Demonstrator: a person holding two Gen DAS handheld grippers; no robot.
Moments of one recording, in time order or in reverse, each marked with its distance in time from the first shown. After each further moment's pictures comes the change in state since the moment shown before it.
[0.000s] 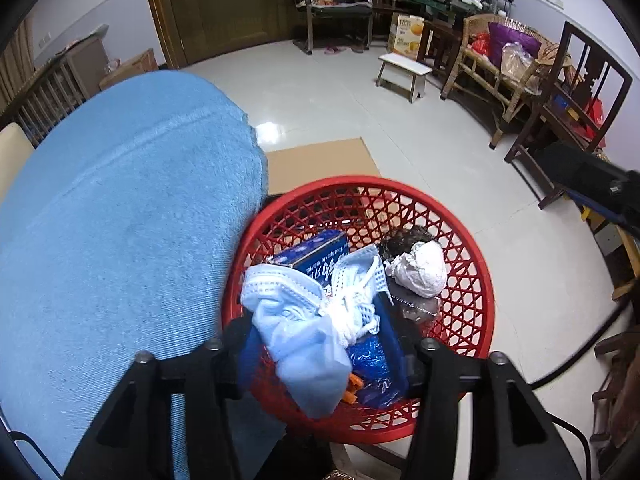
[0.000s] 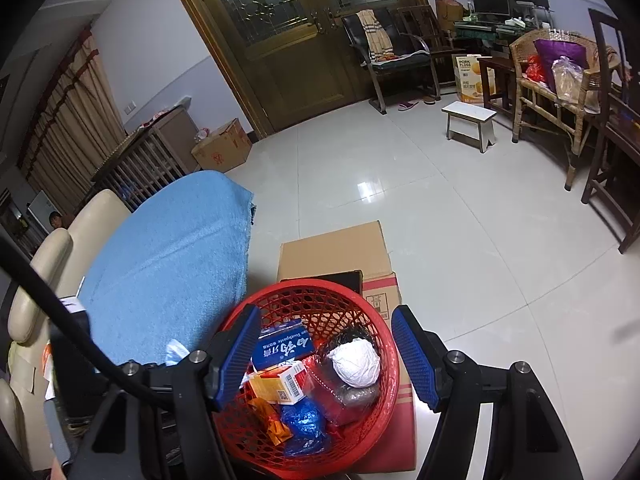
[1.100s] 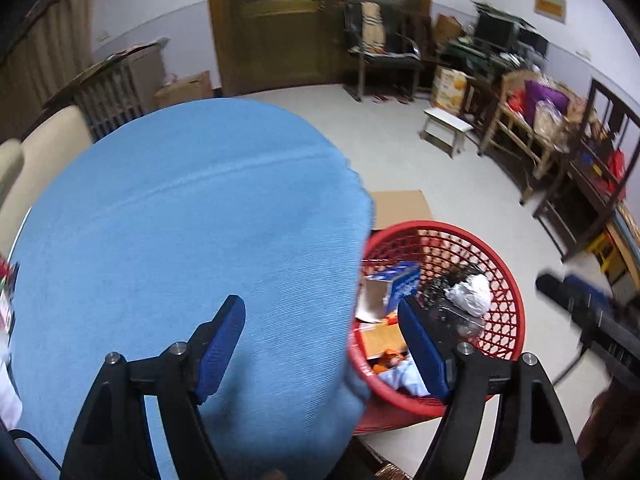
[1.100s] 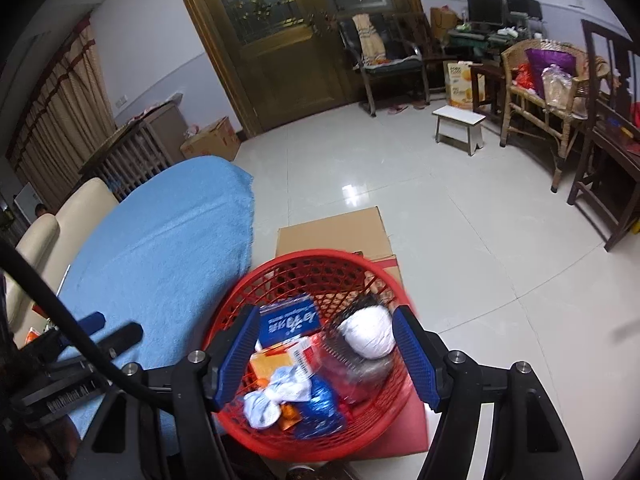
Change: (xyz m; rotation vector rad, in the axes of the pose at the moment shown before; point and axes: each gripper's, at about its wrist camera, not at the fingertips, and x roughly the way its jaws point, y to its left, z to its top) left arm -0.077 0.085 -0.037 -0.149 -0.196 0.105; right arm -0.001 0.042 -0.056 -0.023 -0.032 -0.073
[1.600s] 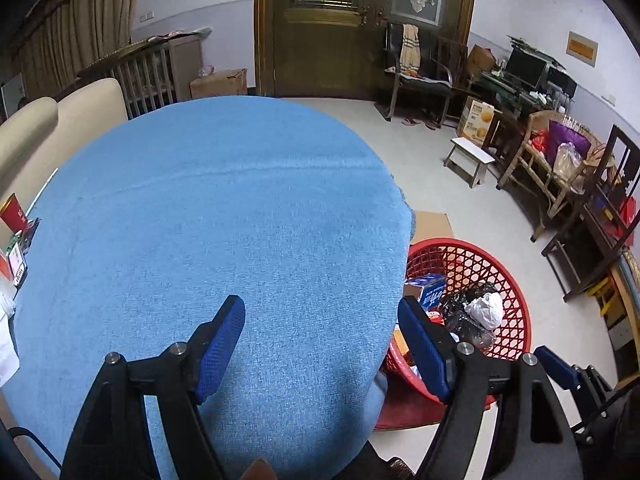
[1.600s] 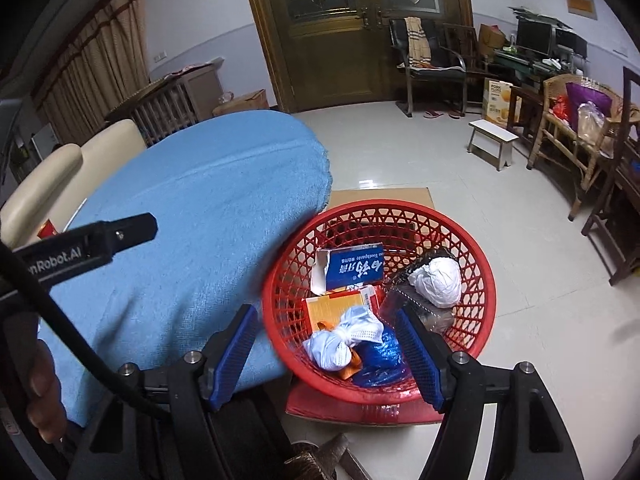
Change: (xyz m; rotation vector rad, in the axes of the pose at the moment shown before) left arm -0.021 0.040 -0.017 -0.125 -0.047 0.019; right arm -0.004 0.079 -0.062 -0.179 0.044 0.009
